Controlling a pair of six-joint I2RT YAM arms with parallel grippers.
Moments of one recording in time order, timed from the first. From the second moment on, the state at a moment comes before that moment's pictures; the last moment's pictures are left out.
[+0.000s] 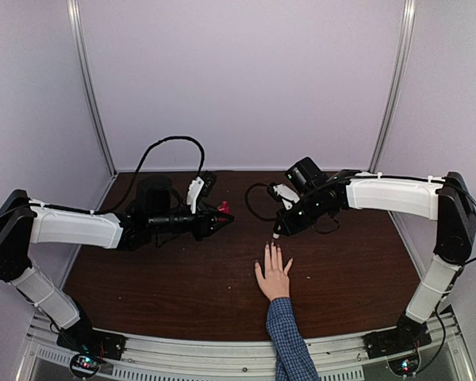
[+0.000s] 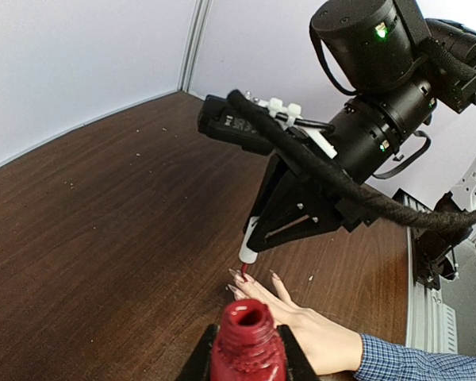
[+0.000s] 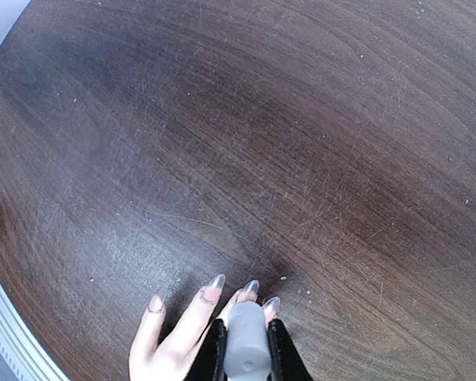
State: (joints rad) left arm -0.76 1.54 0.83 0.45 0.43 -0.18; right arm 0.71 1.73 1.30 -0.56 -0.13 0.21
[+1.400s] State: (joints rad) left arm -0.76 1.54 0.83 0.45 0.43 -0.18; right arm 0.69 1.73 1.30 -0.53 -0.13 0.22
